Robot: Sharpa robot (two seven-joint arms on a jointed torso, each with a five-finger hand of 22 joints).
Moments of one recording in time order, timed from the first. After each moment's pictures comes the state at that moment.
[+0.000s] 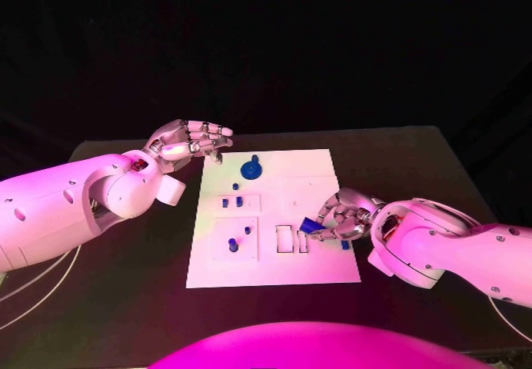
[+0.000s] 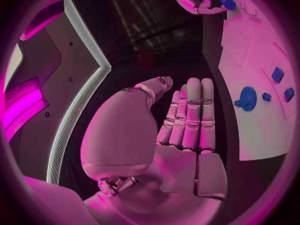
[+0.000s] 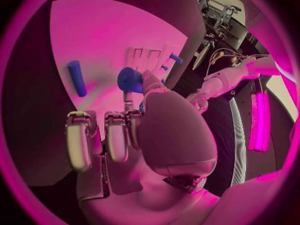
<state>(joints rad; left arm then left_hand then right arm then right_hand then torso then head) 1.17 -0.89 -0.01 1.44 -0.18 -0.03 0.33 1.40 -0.22 0.52 0.06 0.30 0.84 0.21 0.25 0.31 1.00 0.14 0.34 0.16 1.04 0.06 1.01 0.40 0.18 0.85 0.16 0.89 0.71 1.15 -1.00 -0.17 1.92 -1.15 -0.41 -0.56 1.42 -0.09 0.09 0.28 0.20 0.97 0.09 0.37 0.46 1.47 0.01 1.46 1.31 1.47 -0.05 1.54 1.31 0.02 1.47 0.05 1.52 1.31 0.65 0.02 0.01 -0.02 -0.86</state>
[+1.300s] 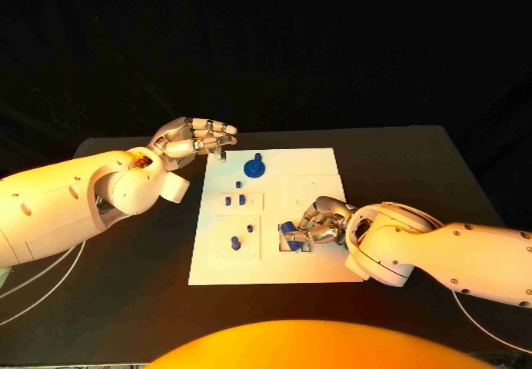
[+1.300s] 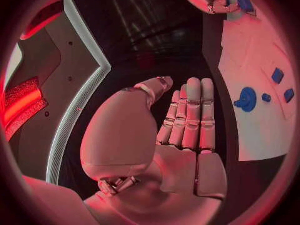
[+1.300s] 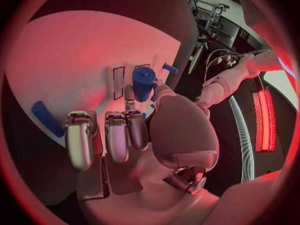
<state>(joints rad) 1.17 -0.89 -0.01 1.44 -0.17 -0.03 0.33 1.40 -0.22 0.52 0.06 0.30 0.84 0.21 0.25 0.30 1.00 0.14 0.34 0.16 1.04 0.06 1.01 0.40 0.18 0.85 0.16 0.89 0.71 1.12 -0.85 -0.17 1.83 -1.07 -0.37 -0.56 1.18 -0.08 0.11 0.29 0.19 1.01 0.09 0.41 0.48 1.47 -0.01 1.45 1.31 1.47 -0.07 1.54 1.31 0.02 1.46 0.04 1.51 1.31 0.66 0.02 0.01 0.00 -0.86</state>
